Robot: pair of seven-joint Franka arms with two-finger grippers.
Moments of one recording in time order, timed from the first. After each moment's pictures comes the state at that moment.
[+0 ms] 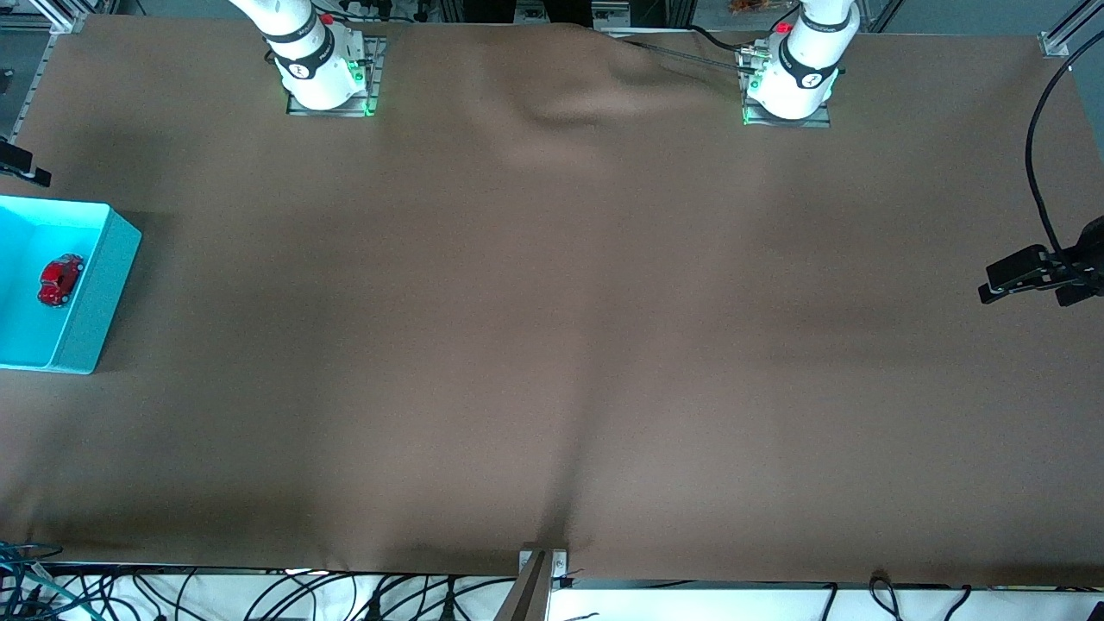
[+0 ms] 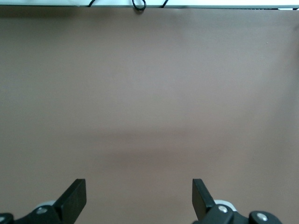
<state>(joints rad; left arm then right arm) 0.32 0.28 -0.31 -1.29 0.05 1.59 0.02 0.05 -0.03 -0.41 -1.78 0.03 1.62 -0.38</state>
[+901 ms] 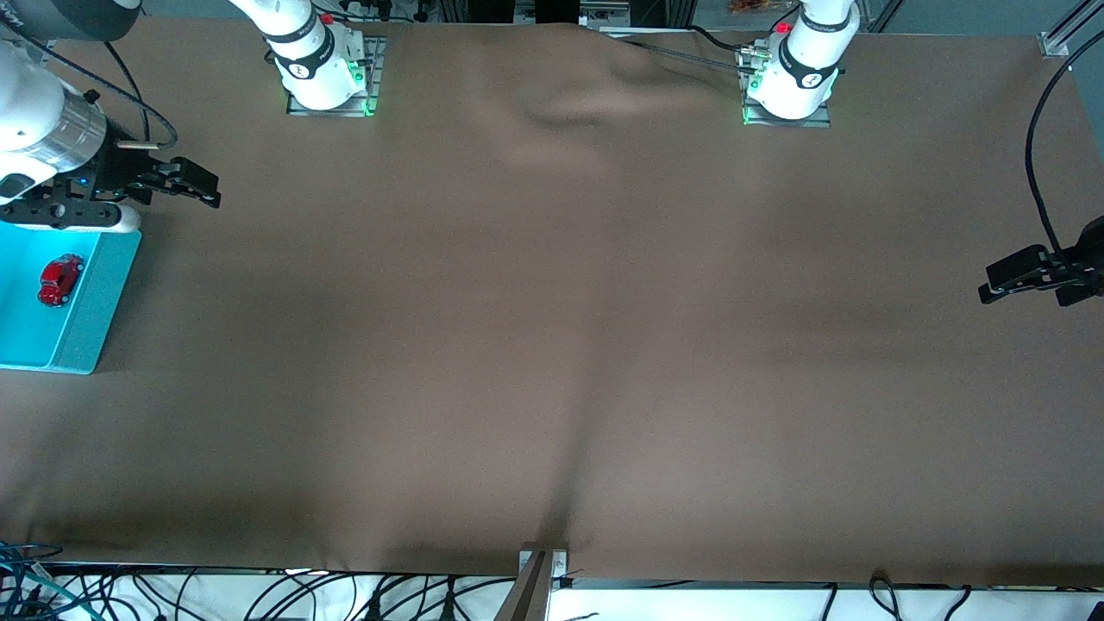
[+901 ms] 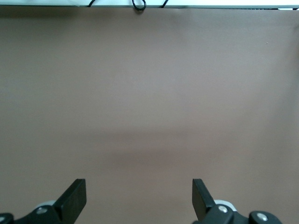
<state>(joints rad) 0.32 0.28 -0.31 -1.29 0.05 1.59 0.02 0.04 -0.05 0.06 -1.77 0.01 1.61 0.13</state>
